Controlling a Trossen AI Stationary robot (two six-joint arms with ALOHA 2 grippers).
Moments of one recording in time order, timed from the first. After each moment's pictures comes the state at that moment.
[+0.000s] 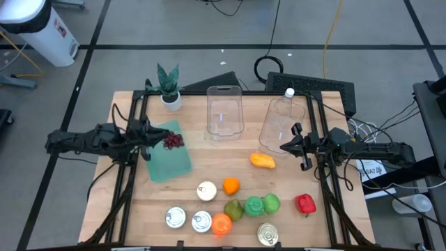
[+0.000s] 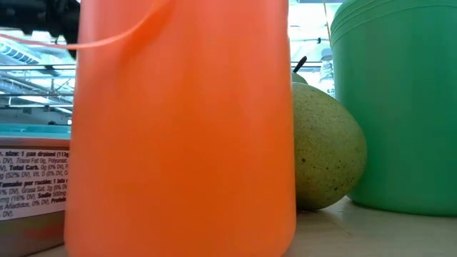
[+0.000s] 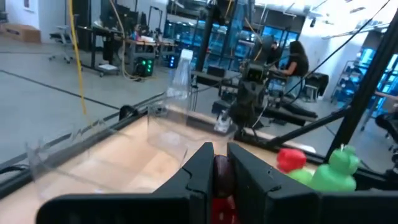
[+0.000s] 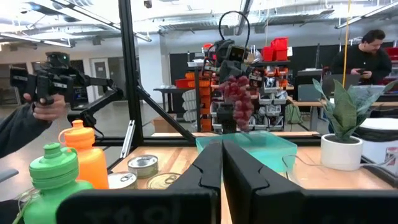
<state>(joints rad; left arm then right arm) -0.08 0.25 0.36 -0.06 -0.27 -0.22 -0.11 0.23 0.02 0.42 -0.24 0.09</state>
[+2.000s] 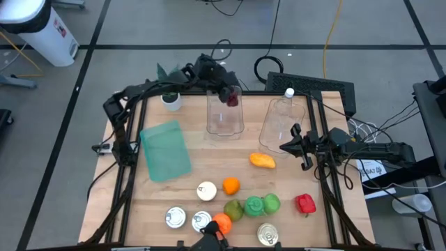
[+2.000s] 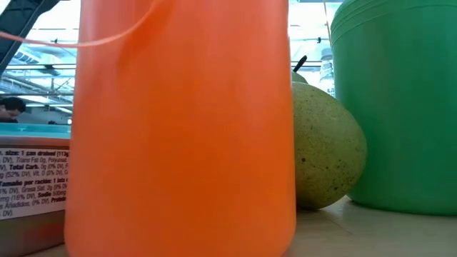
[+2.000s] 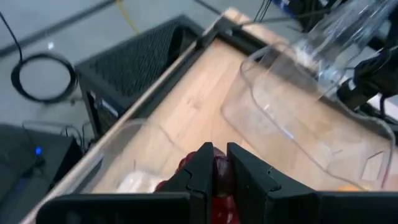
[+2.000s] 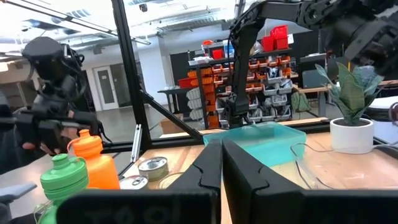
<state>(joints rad) 0.61 1.88 1.55 -0.26 0.34 -0.15 -0.11 0.23 0.02 0.41 -0.24 0.20</state>
